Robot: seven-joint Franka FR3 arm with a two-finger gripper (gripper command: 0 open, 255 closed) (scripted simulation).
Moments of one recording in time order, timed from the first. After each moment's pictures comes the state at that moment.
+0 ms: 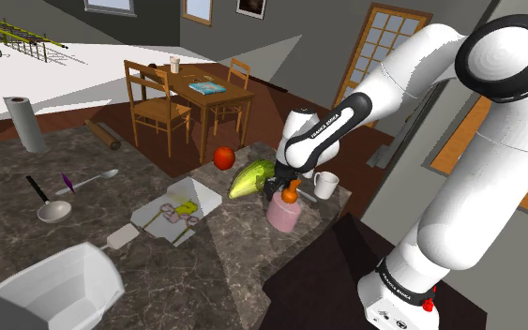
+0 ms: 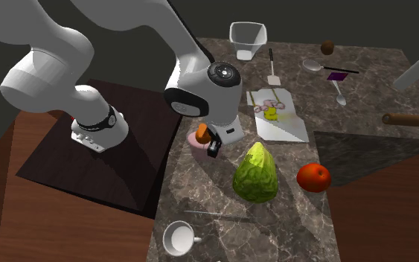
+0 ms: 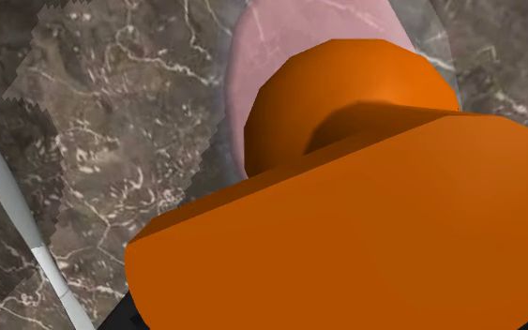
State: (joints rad) arm 0.00 0.10 0.04 -2.58 0.01 2.69 0.15
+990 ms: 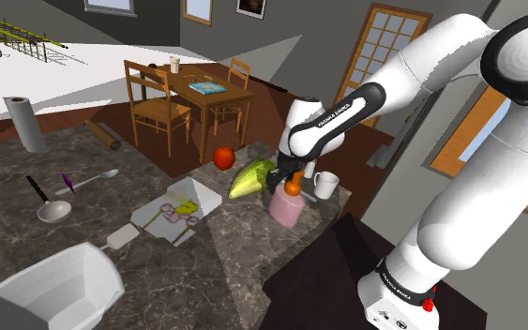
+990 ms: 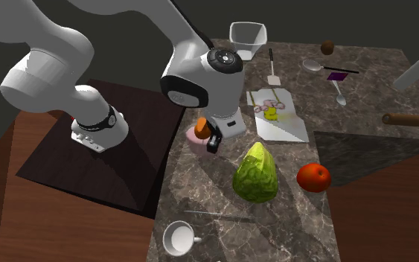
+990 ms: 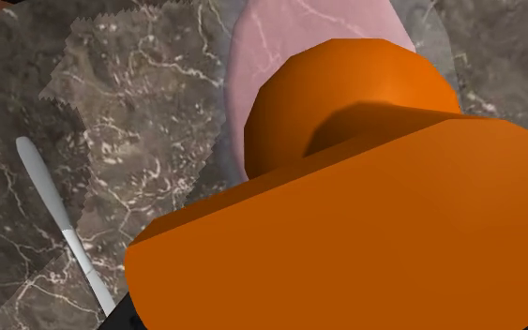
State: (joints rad) arm 0.00 0.00 0.04 -2.58 0.02 2.58 0.14
